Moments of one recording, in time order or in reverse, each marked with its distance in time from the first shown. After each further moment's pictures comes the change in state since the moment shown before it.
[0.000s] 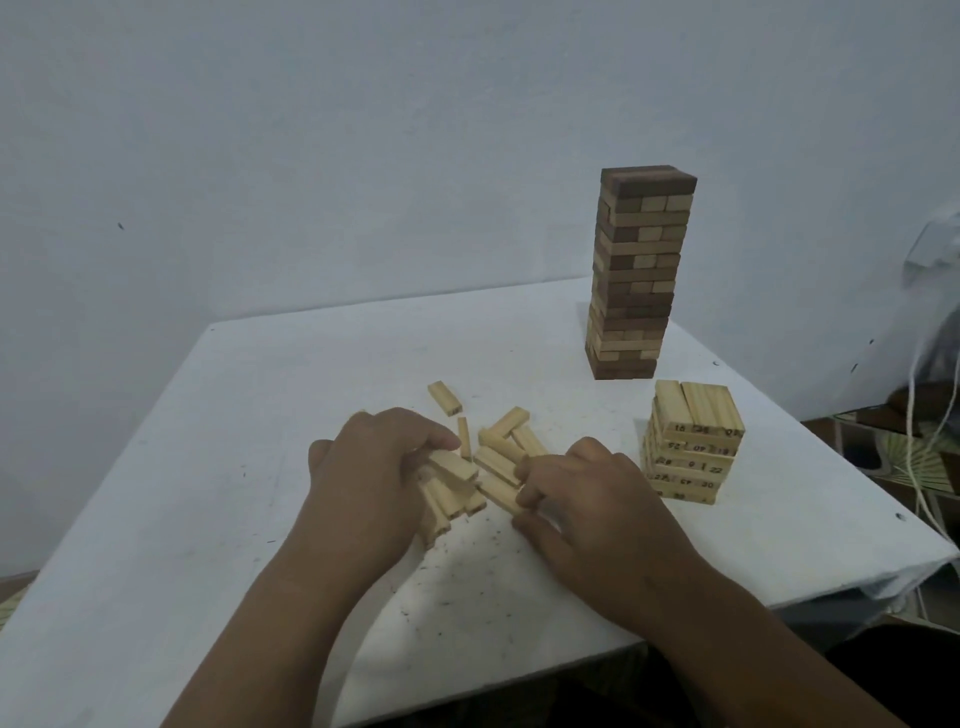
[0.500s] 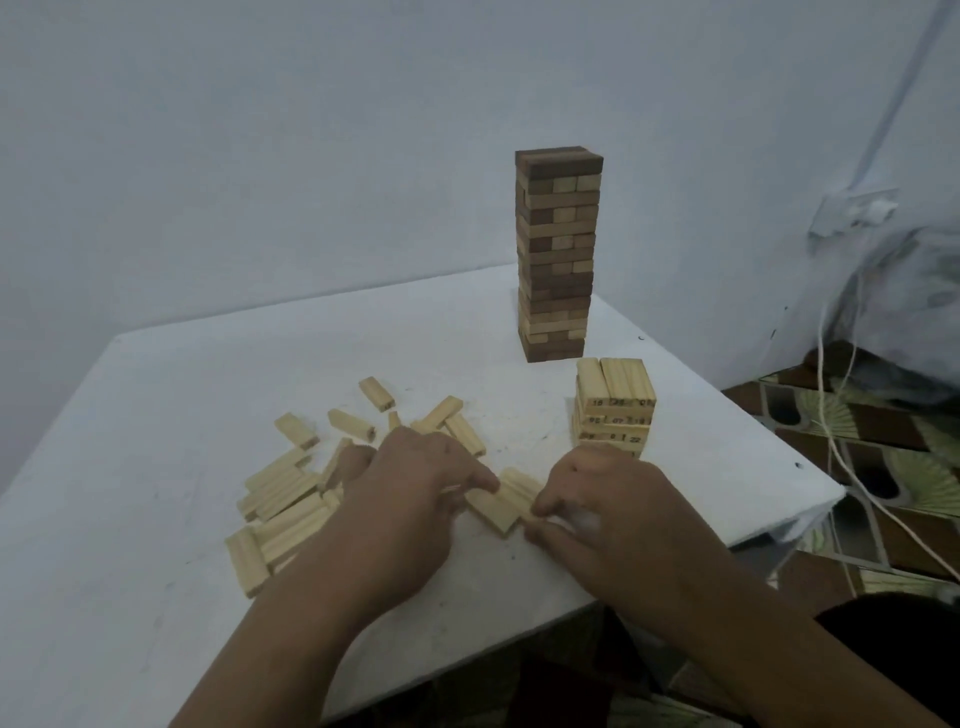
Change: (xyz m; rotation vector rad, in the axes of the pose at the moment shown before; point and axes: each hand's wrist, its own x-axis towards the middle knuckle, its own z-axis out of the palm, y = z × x) left_hand -0.004 0.037 0.037 0.089 -0.337 0.280; right_hand -0.045 0.028 -0.033 0.019 -0.035 0.096
